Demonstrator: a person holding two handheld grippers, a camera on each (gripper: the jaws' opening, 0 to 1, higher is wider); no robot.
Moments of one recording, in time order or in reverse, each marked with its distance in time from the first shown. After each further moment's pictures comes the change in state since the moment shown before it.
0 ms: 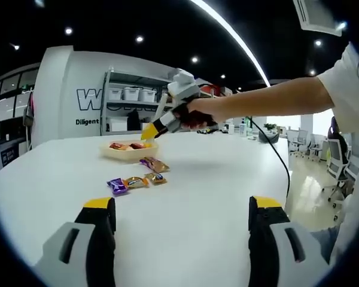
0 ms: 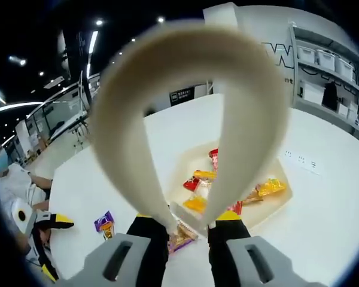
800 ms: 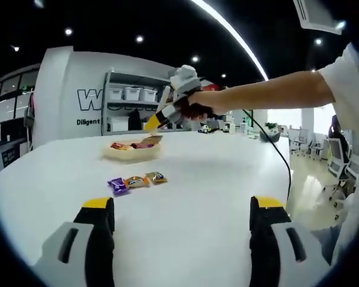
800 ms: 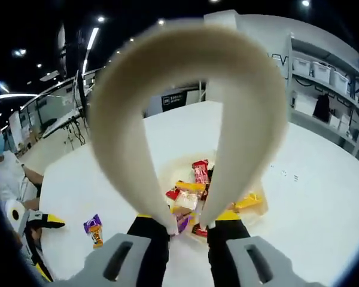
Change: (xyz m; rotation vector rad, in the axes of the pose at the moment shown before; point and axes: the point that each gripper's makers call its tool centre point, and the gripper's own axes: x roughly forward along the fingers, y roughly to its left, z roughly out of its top) left arm -0.001 0.001 0.000 -0.002 -0.001 0.012; right arm -0.001 -0.040 0.027 -0.039 -0.031 -0.119
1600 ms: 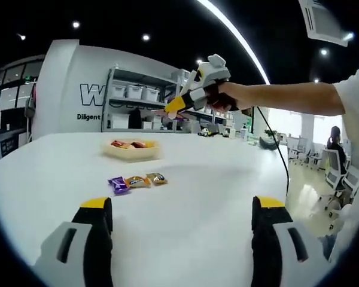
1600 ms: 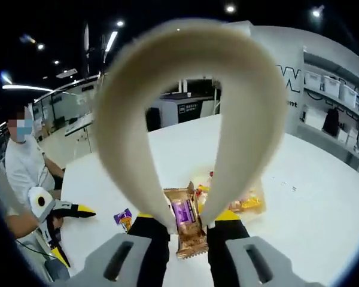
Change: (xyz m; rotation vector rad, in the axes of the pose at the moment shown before) left arm 0.000 0.002 0.003 -0.050 -0.013 -0.011; right arm -0.075 0.033 0.015 -0.052 -0.066 0.073
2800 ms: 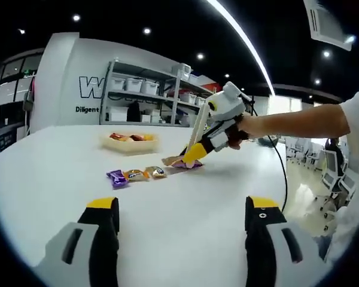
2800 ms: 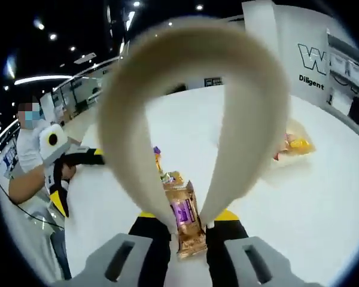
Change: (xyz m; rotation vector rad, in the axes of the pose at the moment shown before) left arm 0.001 0.003 -0.006 -0.027 0.048 -0.010; right arm 0.012 0.055 -0.102 0.048 0.057 0.236
